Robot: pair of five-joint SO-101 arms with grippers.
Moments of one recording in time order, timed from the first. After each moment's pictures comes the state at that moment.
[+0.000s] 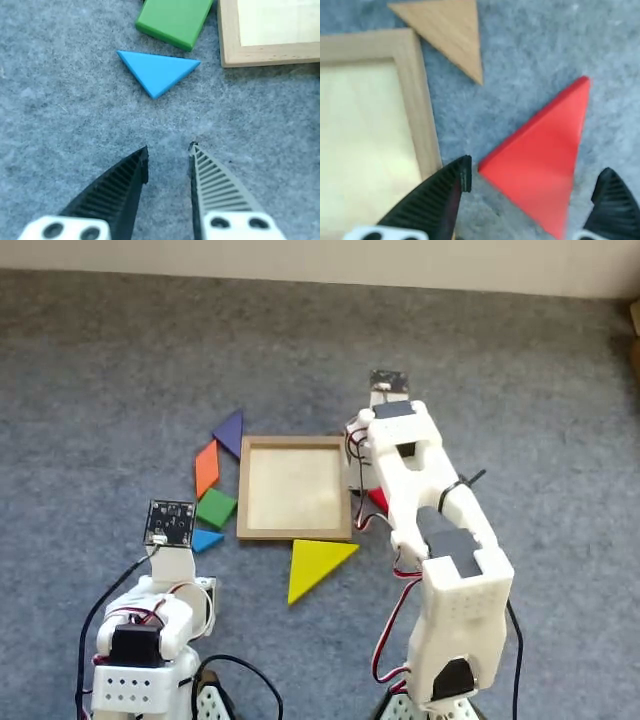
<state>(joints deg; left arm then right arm) -4.0 -101.5 96.0 76.3 5.1 -18.9 24.2 -0.1 67.3 -13.7</state>
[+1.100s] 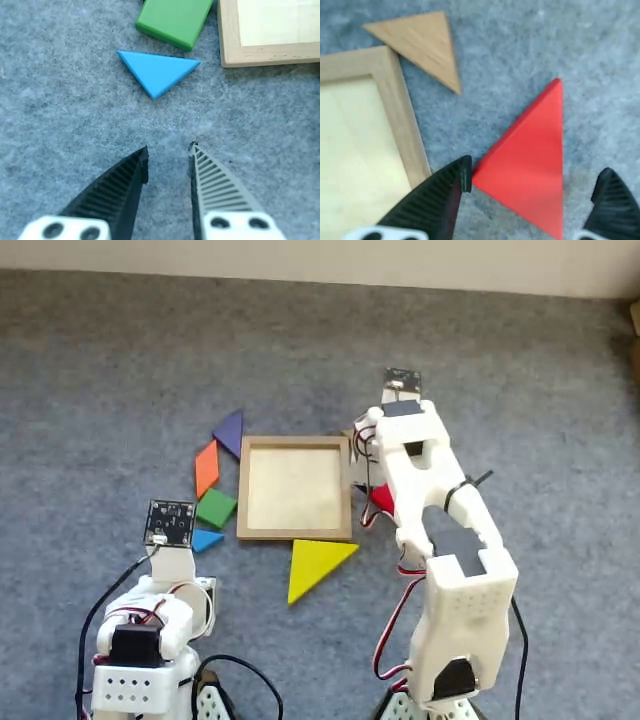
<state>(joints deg) -4.0 -101.5 96.0 76.3 5.1 -17.1 24.2 -0.1 67.5 -15.2</state>
